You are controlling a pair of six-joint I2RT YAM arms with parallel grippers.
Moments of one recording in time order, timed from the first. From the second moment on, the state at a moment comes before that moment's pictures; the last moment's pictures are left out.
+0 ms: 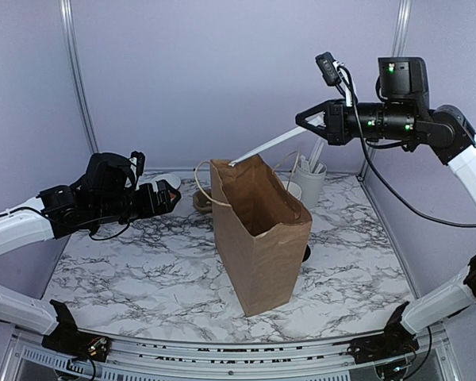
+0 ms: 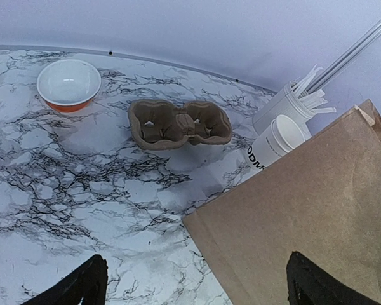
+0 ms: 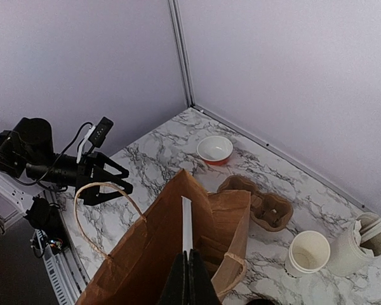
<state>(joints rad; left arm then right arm) -0.79 1.16 0.99 -0.37 -0.22 -0.69 0.73 1.33 1.82 -0.78 -0.23 0.10</state>
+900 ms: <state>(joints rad) -0.77 1.15 0.98 -0.37 -0.23 -0.68 0.75 1.36 1.79 -0.76 -0.02 0.09</state>
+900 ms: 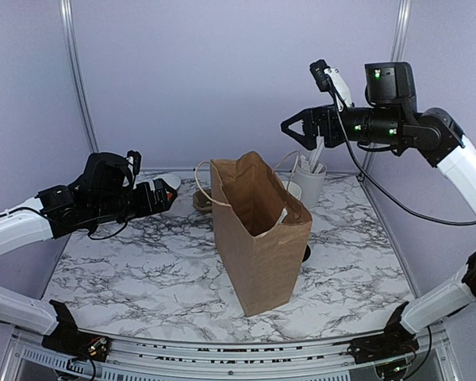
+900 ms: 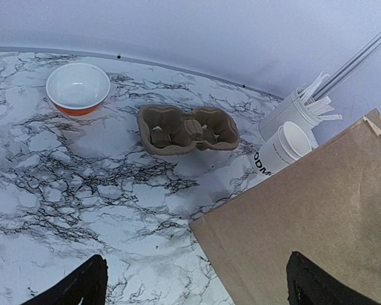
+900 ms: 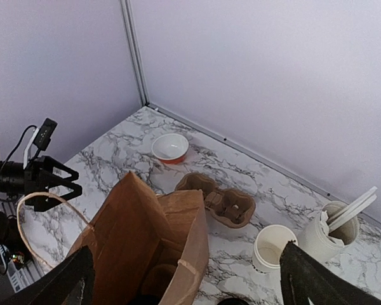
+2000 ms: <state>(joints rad) -0.41 1.10 0.75 -0.24 -0.39 -0.54 0.04 1.22 0.48 0.32 0.14 0.20</state>
